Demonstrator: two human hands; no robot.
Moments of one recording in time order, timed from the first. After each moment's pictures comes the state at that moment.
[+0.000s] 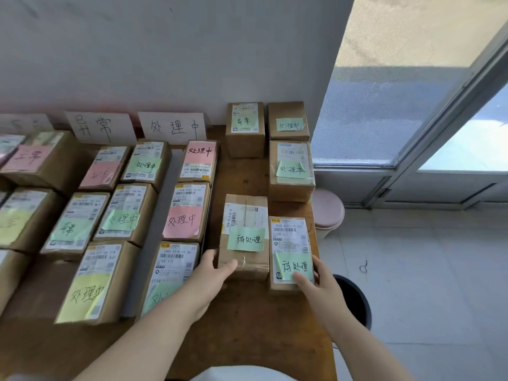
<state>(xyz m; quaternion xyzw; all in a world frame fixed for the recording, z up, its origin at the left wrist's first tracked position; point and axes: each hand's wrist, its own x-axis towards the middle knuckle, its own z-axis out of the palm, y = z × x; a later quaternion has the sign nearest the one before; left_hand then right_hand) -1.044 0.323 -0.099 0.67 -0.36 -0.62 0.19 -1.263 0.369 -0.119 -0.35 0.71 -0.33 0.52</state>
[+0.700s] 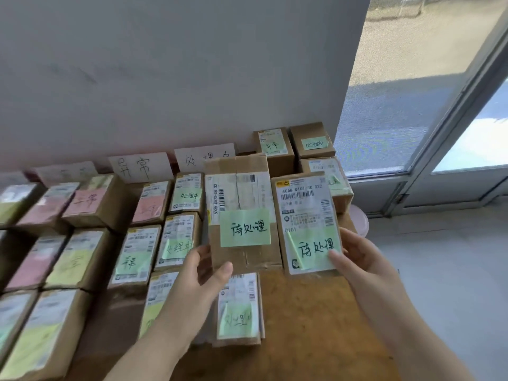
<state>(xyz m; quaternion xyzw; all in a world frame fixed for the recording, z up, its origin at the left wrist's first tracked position) -0.927 0.339 0.001 0.58 -0.48 -0.56 0.35 -1.177 0.371 -0.009 -0.34 0.52 -0.57 0.54</state>
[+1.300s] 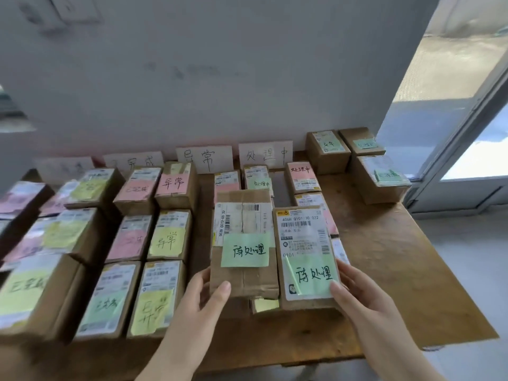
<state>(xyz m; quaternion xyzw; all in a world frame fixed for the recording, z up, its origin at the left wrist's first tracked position) -0.693 0.399 0.003 0.61 -0.46 -0.56 0.32 -0.933 0.442 0.000 -0.32 0.54 -0.54 0.56</state>
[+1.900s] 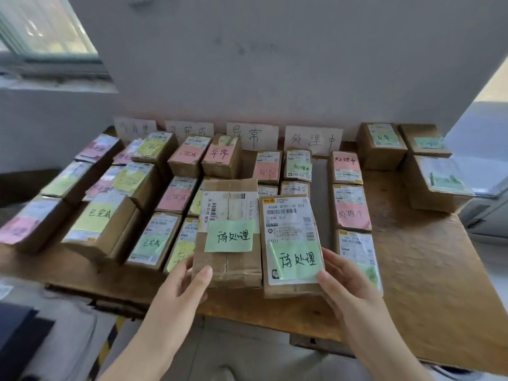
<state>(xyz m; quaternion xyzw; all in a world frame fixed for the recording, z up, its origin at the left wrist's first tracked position) -0.678 0.462 0.036 0.68 -0.34 -0.51 0.39 -0.915 0.443 0.006 -0.35 0.50 -0.45 0.65</state>
